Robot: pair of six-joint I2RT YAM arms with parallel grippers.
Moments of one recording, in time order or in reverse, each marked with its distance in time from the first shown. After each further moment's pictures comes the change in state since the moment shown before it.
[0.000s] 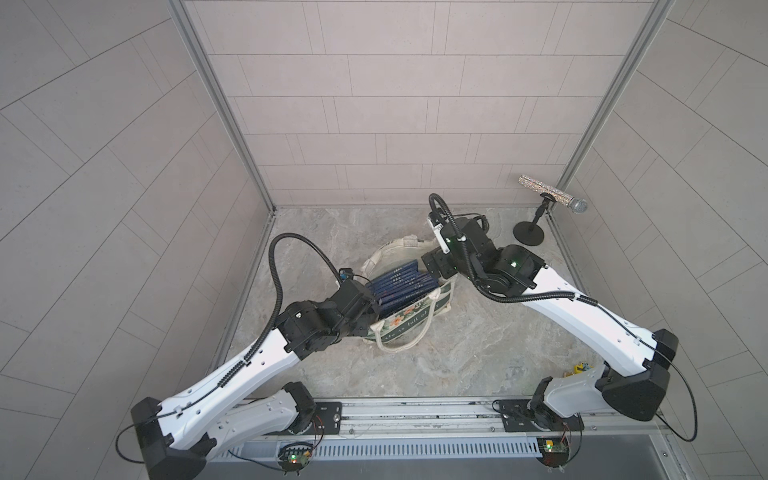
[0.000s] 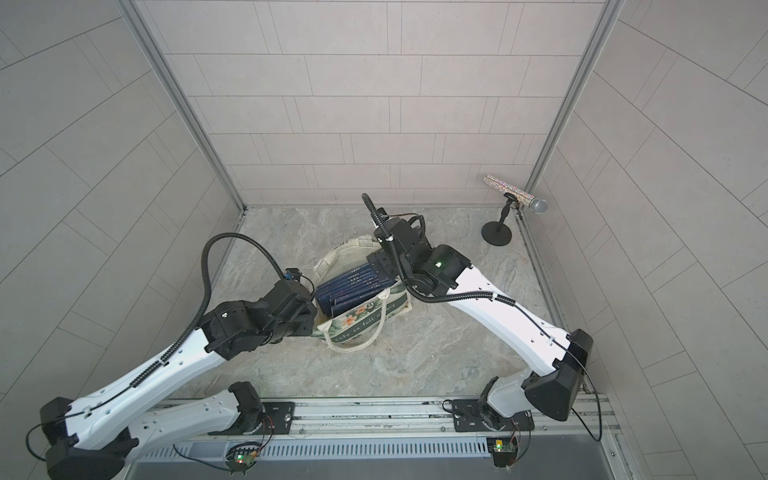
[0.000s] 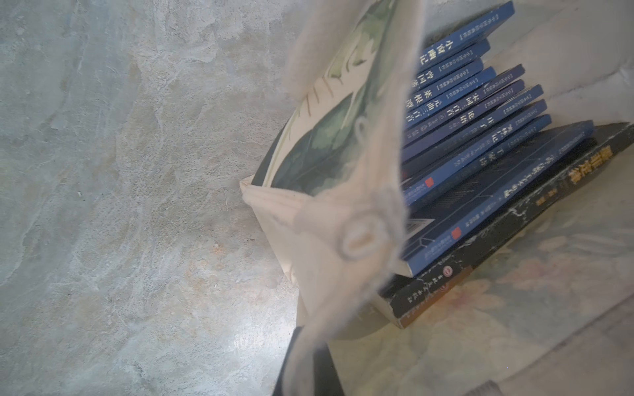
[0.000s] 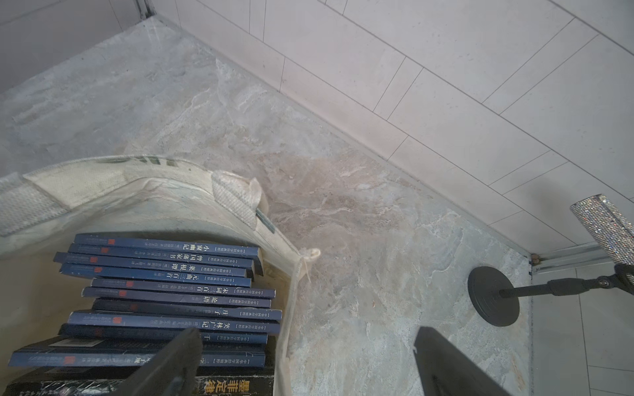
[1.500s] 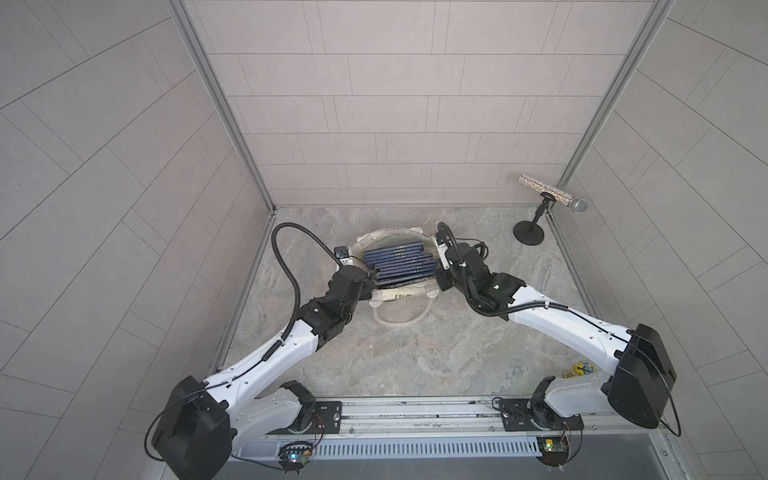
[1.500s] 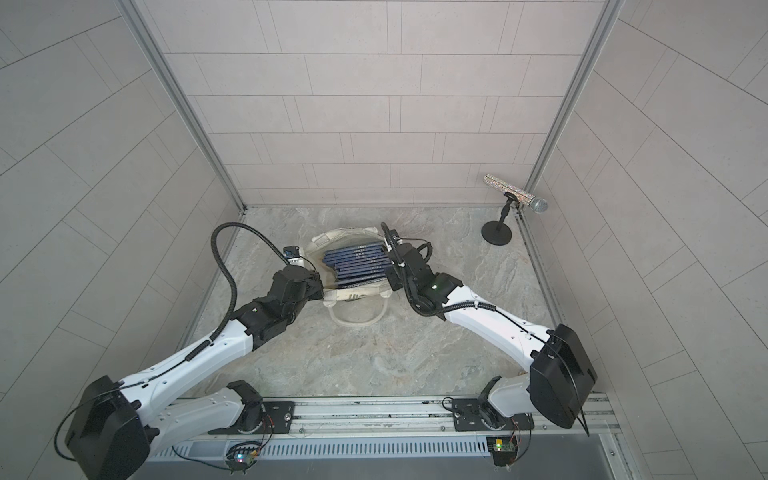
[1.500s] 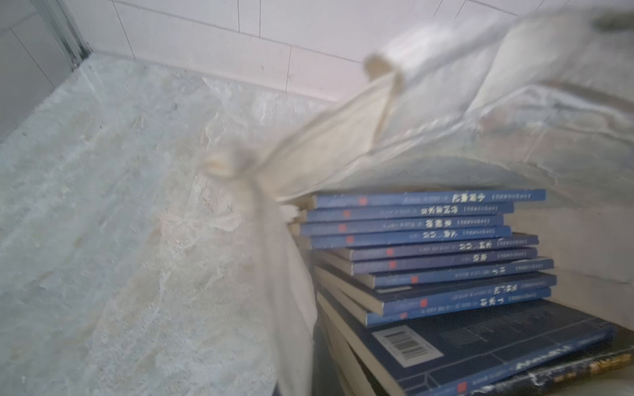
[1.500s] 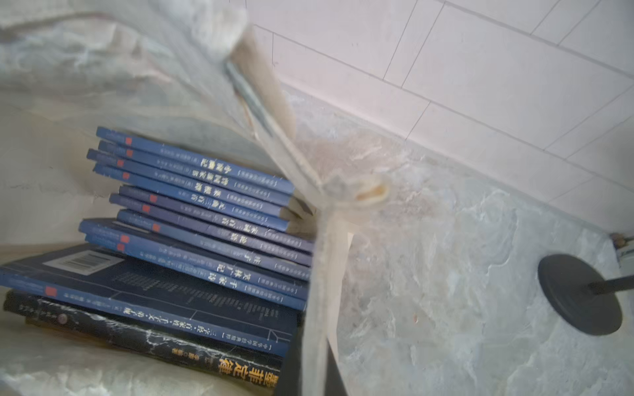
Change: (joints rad) left arm 0.215 0.106 -0.333 0.901 -0.177 0.196; right arm -0.077 -0.105 -0.587 0.642 -0.056 0.038
